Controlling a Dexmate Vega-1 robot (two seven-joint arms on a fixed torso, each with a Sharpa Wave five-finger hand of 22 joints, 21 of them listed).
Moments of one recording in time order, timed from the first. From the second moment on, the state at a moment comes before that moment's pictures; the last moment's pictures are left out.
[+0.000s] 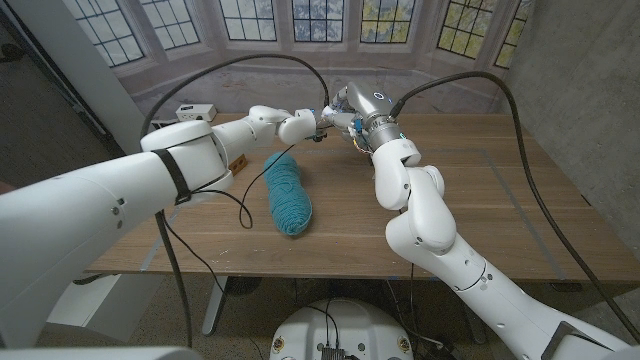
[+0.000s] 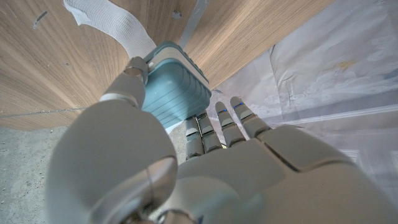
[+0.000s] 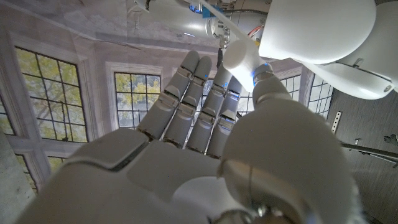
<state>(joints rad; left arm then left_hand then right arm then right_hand) -0.11 0.17 1.29 -0.45 0.56 -0.66 0.23 0.96 -0.02 0.51 -0.16 0.19 0.40 -0.04 0.38 0.22 0.25 -0.13 0.56 0.50 0.25 -0.04 0.20 0.23 0.22 0.03 0.20 0.17 -0.87 -0.40 -0.77 -2.32 -1.17 -0.76 0.23 1.04 0.02 0.28 -0.15 0.19 0.92 -0.06 0.21 0.21 0.89 -0.10 0.65 0.40 0.85 -0.11 0.34 0.39 0.85 -0.09 0.22 0.18</state>
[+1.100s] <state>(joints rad) -0.13 0.16 1.30 -0.47 0.55 -0.66 0.24 0.96 -0.02 0.51 -0.16 0.19 0.40 -0.04 0.38 0.23 0.25 -0.13 0.56 0.50 0.25 -0.04 0.20 0.22 0.22 0.03 0.20 0.17 -0.91 -0.42 -0.77 -2.33 -1.12 -0.76 0.25 1.05 0.03 0.28 -0.15 0.19 0.92 -0.06 0.21 0.21 0.89 -0.10 0.65 0.40 0.85 -0.11 0.34 0.39 0.85 -0.09 0.22 0.18</state>
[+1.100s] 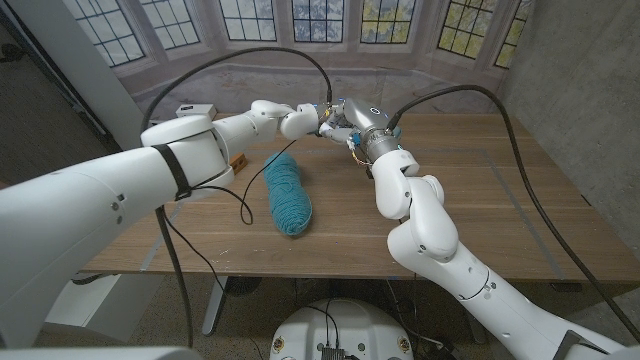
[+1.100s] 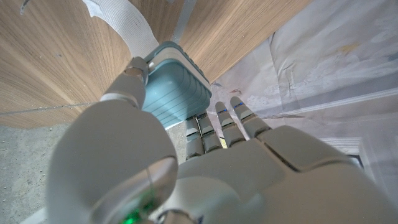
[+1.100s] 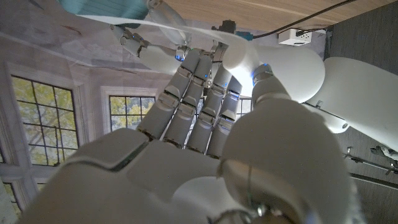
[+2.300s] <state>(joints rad) -0.13 0.17 1.28 -0.50 0.57 -0.65 0.23 0.95 -0.02 0.51 -0.16 0.19 0.40 -0.04 0.38 0.23 0.25 -0.13 0.56 0.50 0.25 -0.04 0.20 0.22 0.22 0.03 0.20 0.17 -0.89 -0.43 -0.81 -2.28 -1.04 -0.77 0.22 1.05 0.04 0.27 -0.16 0.19 0.92 -0.06 0.21 0.21 0.90 -0.10 0.65 0.40 0.86 -0.11 0.33 0.40 0.86 -0.08 0.22 0.18</state>
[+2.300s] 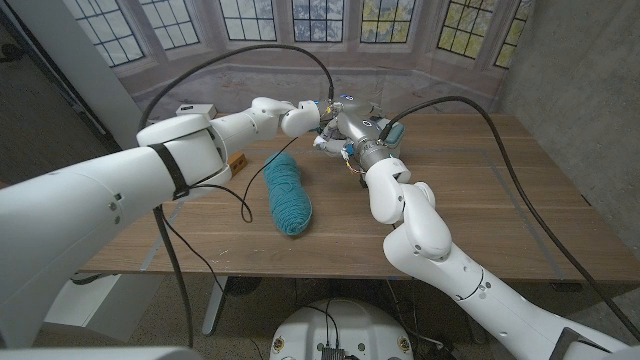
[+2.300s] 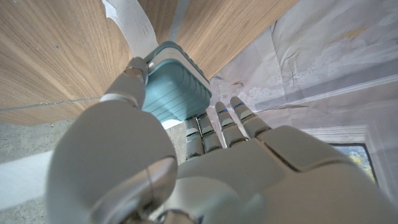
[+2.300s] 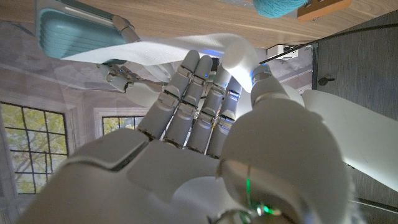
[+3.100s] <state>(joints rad) -0.12 0.20 1.25 -0.57 0.58 -0.64 0.22 0.95 -0.02 0.51 -0.16 0.19 0.40 -0.04 0.38 0.23 0.25 -0.13 0.56 0.50 0.25 -0.04 0.20 0.22 0.22 0.03 0.20 0.17 -0.84 -0.45 -0.85 -2.15 -0.85 -0.80 0.03 1.06 0.03 0.27 -0.16 0.19 0.93 -0.06 0.21 0.21 0.91 -0.11 0.66 0.40 0.88 -0.12 0.33 0.40 0.87 -0.09 0.22 0.18</state>
